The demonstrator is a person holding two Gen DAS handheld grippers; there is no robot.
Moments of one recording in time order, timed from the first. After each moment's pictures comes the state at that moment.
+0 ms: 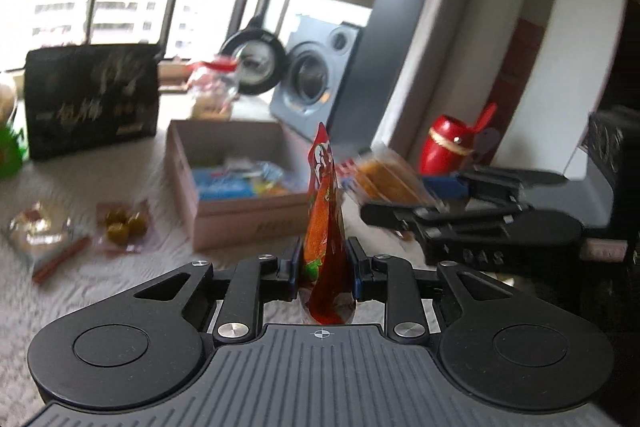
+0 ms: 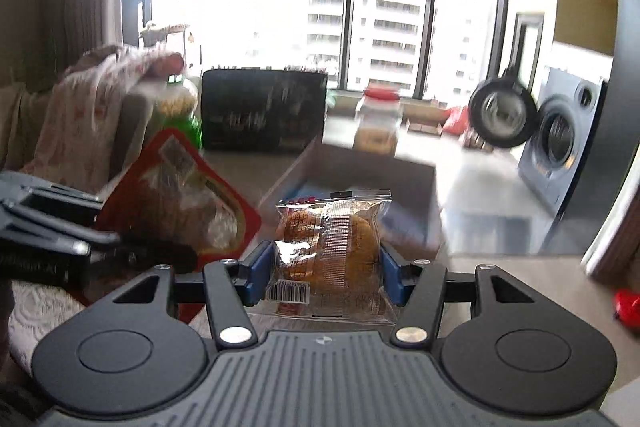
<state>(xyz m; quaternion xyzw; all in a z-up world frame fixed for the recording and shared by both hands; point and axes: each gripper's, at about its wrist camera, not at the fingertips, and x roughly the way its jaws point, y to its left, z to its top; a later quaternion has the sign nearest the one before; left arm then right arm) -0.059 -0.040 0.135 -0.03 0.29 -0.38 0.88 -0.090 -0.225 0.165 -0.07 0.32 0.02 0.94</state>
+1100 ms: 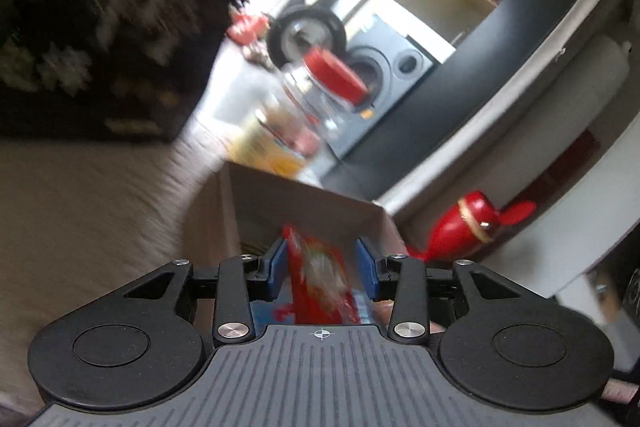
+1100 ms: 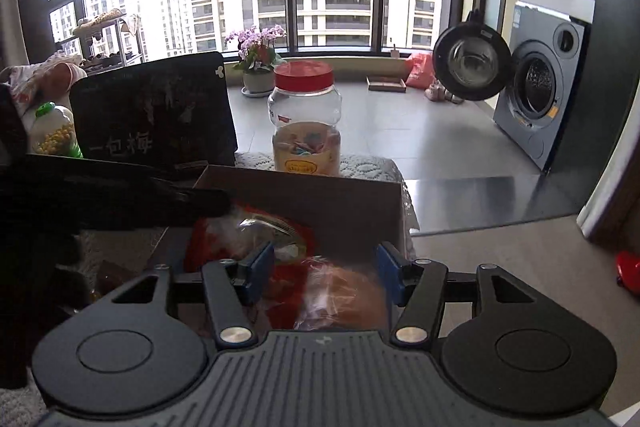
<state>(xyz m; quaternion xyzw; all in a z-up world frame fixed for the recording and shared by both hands) 0.212 -0.063 0.069 -0.20 0.37 -0.32 0.85 0.111 -0.297 0.104 -0.01 0.39 -0.05 0.92</state>
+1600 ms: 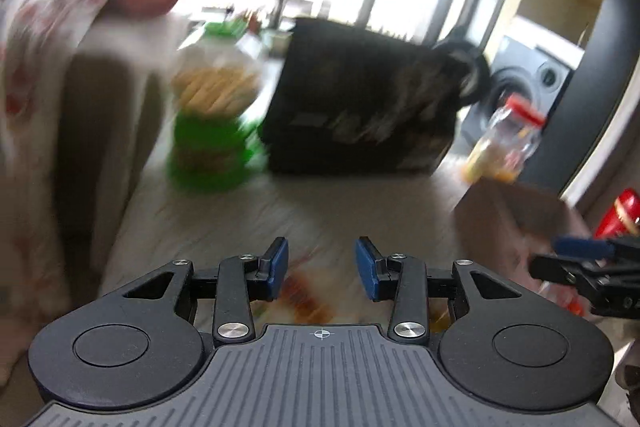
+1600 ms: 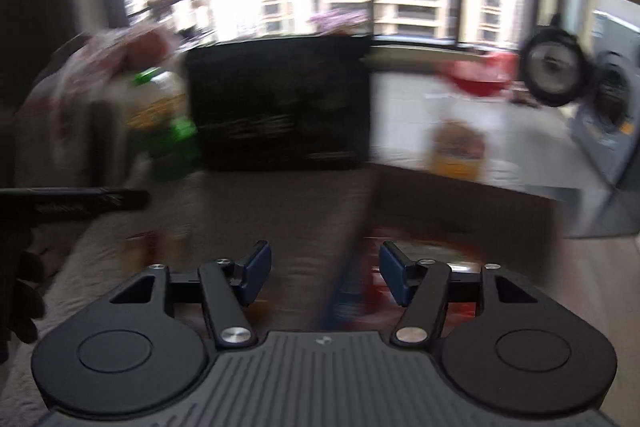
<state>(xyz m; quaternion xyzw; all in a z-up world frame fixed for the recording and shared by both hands) 0.141 0.098 0.081 -0.08 0.36 -0.10 0.92 0.140 -0.166 0.087 -0.02 0.43 0.10 0.90</state>
